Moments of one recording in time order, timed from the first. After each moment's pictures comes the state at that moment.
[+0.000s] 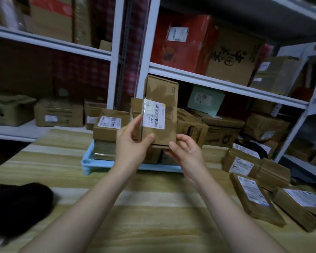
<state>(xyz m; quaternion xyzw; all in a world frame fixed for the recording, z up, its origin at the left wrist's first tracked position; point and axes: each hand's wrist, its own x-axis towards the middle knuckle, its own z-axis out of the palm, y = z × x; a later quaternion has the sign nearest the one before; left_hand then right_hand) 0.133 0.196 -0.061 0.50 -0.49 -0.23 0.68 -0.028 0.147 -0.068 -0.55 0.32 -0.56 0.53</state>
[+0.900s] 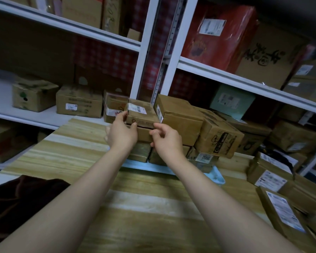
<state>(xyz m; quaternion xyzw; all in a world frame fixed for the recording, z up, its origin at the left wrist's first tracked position) 0.239 0.124 -0.081 0.70 -0.34 -0.13 0.61 0.117 0.101 -0.074 -0.74 0.47 -0.42 0.24</state>
